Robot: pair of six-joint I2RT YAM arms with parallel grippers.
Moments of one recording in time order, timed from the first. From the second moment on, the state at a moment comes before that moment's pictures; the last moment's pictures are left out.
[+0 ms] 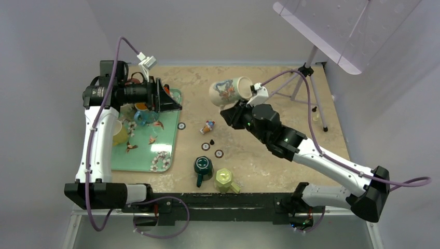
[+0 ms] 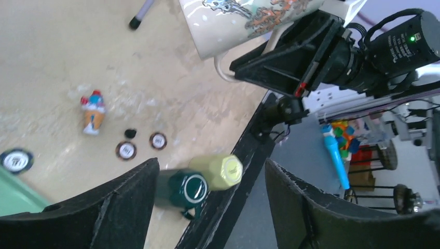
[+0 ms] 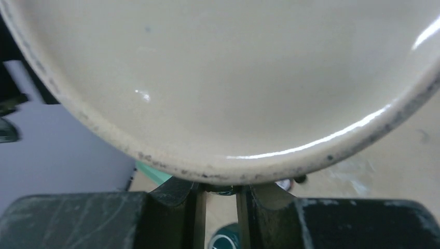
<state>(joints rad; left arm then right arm) 0.05 1.31 1.59 -1.20 1.07 0.14 0.91 1.12 0.97 -0.15 0.34 0.75</state>
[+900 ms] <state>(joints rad) -0.12 1.35 1.49 0.03 1.28 -0.95 0.89 1.32 1.22 0.22 -0.08 0.79</state>
